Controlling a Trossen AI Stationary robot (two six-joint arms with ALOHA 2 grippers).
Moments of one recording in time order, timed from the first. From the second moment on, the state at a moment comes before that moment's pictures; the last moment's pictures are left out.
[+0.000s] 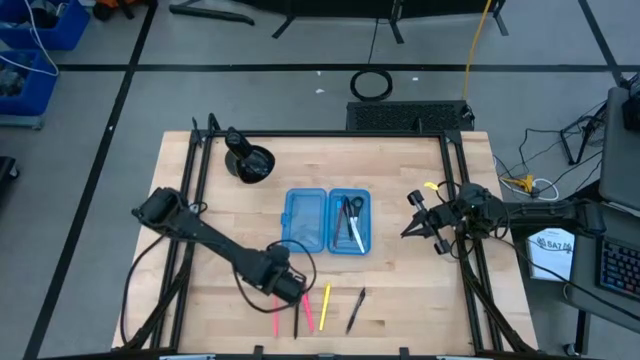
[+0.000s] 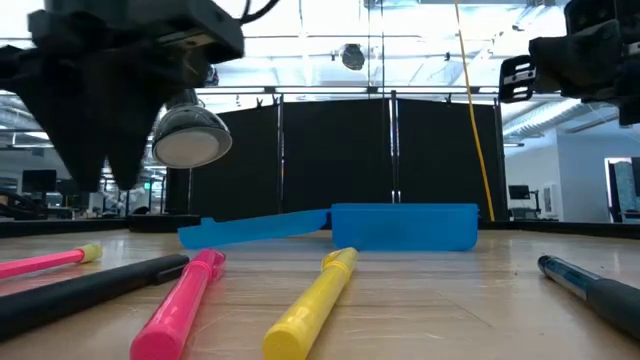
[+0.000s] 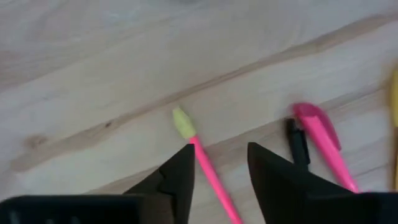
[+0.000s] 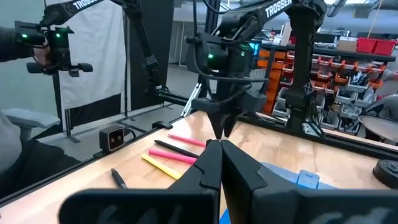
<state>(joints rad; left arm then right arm) -0.50 1.90 1.38 -1.01 -0.06 -1.71 -0.16 0.44 0.02 0.50 -0.63 -0.09</state>
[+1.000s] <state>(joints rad) -0.53 1.91 1.19 -0.79 -0.10 -1.79 -0.16 0.44 0.02 0.51 -0.69 -0.09</state>
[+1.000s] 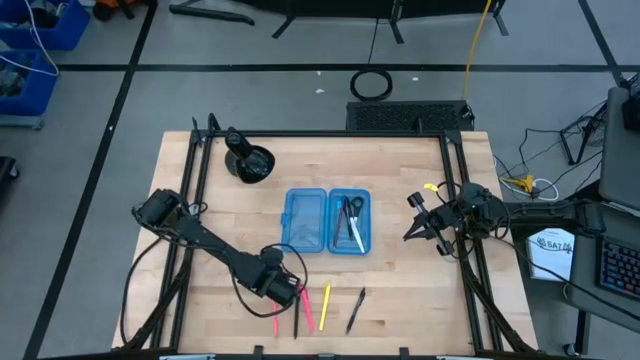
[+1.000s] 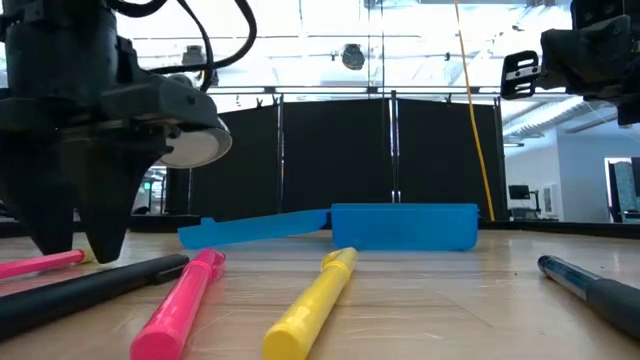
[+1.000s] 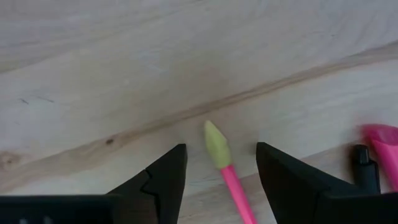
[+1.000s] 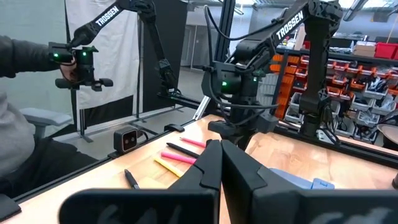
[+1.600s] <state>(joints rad) -0.52 1.90 1.12 -0.73 -0.08 -1.73 -0.16 0.44 0.02 0.49 -0.68 -0.09</state>
